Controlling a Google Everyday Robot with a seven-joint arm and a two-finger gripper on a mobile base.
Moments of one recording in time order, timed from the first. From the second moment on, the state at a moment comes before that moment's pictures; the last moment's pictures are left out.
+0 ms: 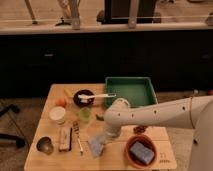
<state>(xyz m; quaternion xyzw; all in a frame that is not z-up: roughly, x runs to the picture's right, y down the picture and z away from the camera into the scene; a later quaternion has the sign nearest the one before) 0.006 0.279 0.770 -0.37 -0.13 -0.08 0.92</state>
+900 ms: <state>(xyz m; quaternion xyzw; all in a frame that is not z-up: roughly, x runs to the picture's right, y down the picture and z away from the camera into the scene) -0.027 0.285 0.770 -0.36 -0.16 -0.11 0.91</state>
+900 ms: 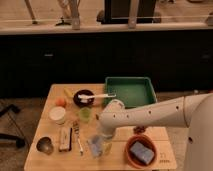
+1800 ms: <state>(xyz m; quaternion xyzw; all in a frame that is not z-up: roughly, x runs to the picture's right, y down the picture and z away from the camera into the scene) -0.038 0.291 0.784 -0.33 -0.17 -0.11 0.92</state>
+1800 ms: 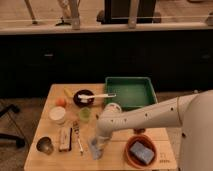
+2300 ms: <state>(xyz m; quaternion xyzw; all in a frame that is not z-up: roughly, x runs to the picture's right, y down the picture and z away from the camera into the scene) -0.033 0.297 0.787 -0.34 -0.17 -0.11 0.92</state>
